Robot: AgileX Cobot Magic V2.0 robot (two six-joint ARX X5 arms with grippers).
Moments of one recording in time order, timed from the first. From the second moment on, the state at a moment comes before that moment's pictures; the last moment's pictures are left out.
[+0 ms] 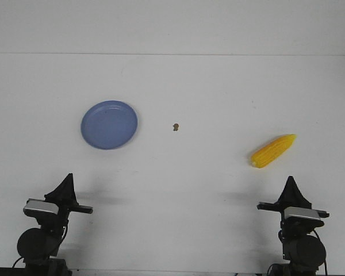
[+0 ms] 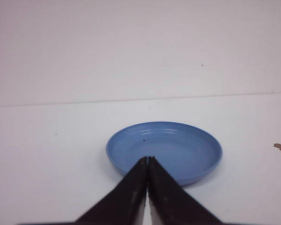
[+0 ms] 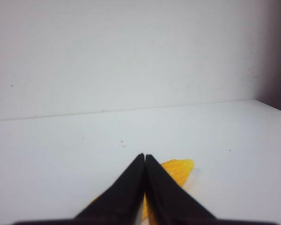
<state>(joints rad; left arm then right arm) -0.05 0.00 0.03 0.17 0.05 0.02 0.03 0.00 0.01 0.11 0.12 0.08</state>
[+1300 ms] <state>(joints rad) -0.05 0.12 0.24 0.06 0.03 -0.15 0.03 0.03 0.24 -0.15 0.12 0.08</state>
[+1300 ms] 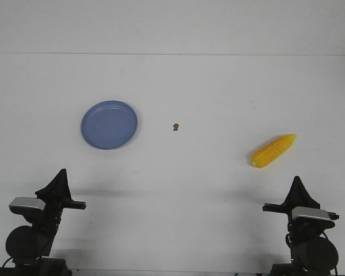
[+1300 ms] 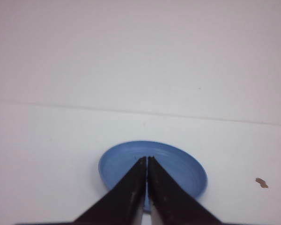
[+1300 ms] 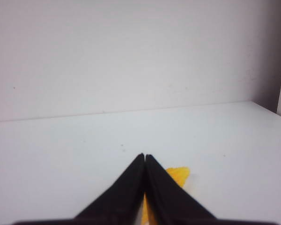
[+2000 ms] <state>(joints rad) -0.05 0.80 0.92 -0.60 0.03 -0.17 0.03 0.62 0.82 -0.71 0.06 0.13</state>
